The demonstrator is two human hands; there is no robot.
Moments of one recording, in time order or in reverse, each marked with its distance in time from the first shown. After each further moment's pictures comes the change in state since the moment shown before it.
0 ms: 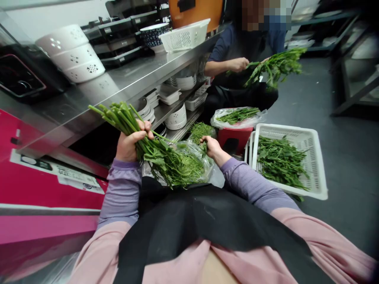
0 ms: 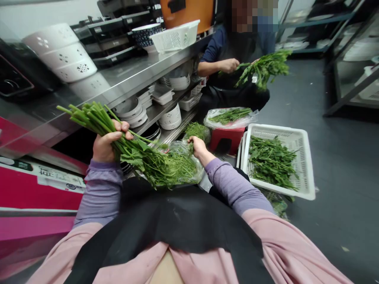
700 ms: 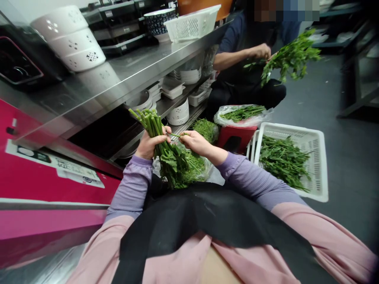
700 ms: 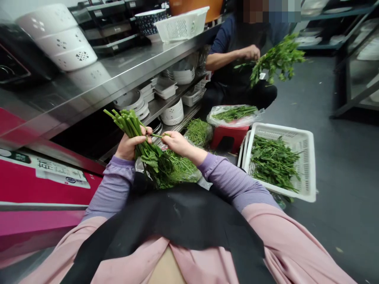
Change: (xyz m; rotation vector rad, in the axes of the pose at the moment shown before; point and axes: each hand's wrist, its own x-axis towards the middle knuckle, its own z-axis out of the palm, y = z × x) left_hand -0.005 -0.048 0.000 -0.009 -0.080 -0.125; right_hand -0.036 -0.062 0.042 0.112 -0.427 -0.110
